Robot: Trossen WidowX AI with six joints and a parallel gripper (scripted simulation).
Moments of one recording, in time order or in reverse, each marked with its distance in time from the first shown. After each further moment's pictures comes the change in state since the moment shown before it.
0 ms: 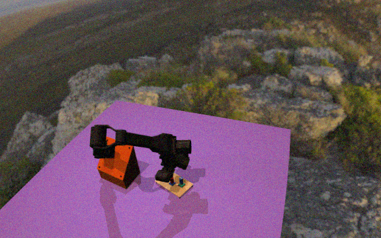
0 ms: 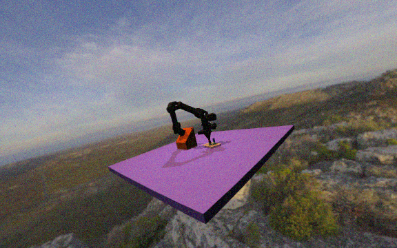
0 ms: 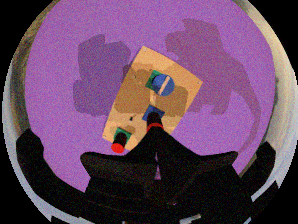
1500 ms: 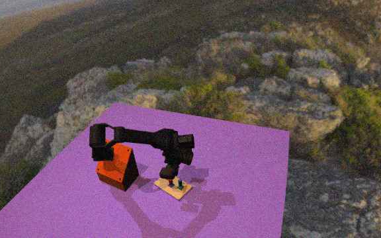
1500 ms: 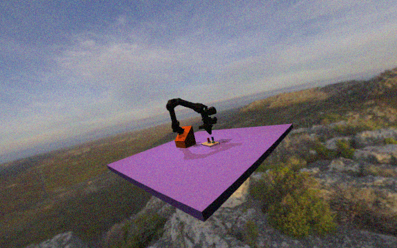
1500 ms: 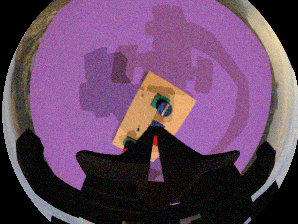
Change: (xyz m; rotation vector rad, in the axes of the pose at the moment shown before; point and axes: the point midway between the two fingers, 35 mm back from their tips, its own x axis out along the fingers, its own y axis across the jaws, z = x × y) arm -0.032 0.008 0.027 -0.021 -0.081 0.016
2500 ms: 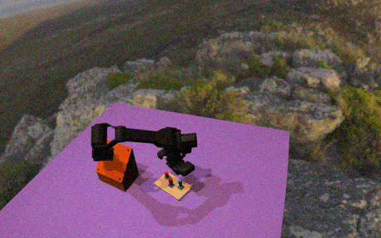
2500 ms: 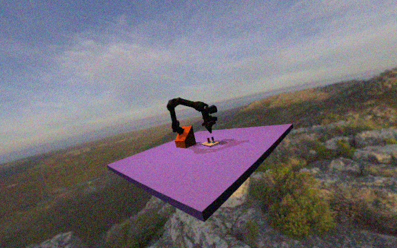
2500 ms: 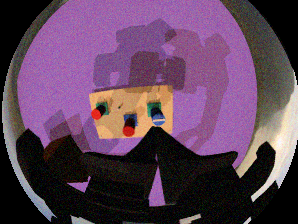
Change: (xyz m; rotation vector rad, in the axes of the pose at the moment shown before) arm -0.011 -0.005 0.012 -0.995 0.014 0.005
